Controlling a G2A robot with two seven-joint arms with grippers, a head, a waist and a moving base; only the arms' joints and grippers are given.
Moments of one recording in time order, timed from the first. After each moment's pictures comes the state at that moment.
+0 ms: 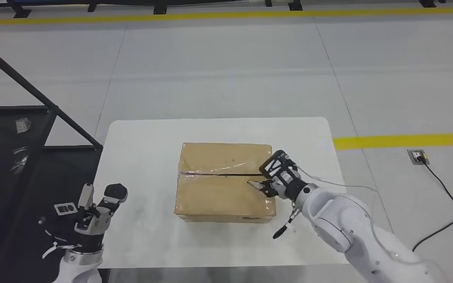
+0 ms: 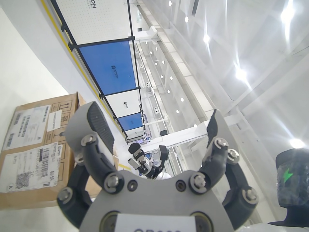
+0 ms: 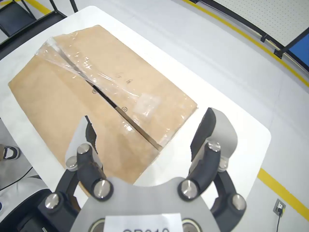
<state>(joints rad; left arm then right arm) 1.56 -1.36 -1.85 -1.81 -0.43 -0.47 -0.46 -0.81 -0.93 0.89 -1.84 -0.99 -0.08 0.51</state>
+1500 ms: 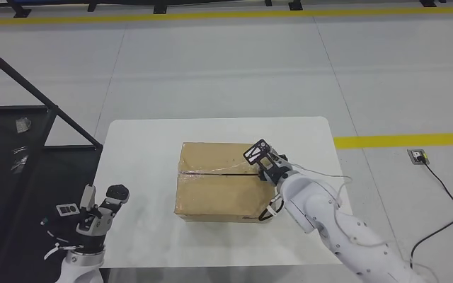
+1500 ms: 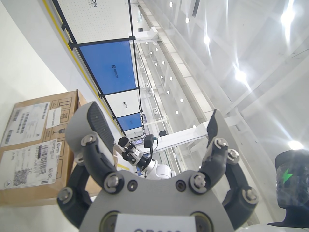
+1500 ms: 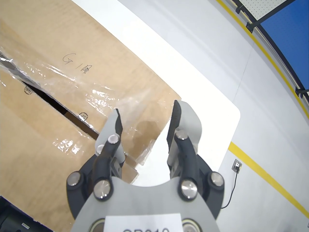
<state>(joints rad) 1.57 -1.34 -1.83 -1.82 -0.44 -0.47 -0.44 -0.65 -1.10 0.77 -1.67 -1.25 0.10 0.80</state>
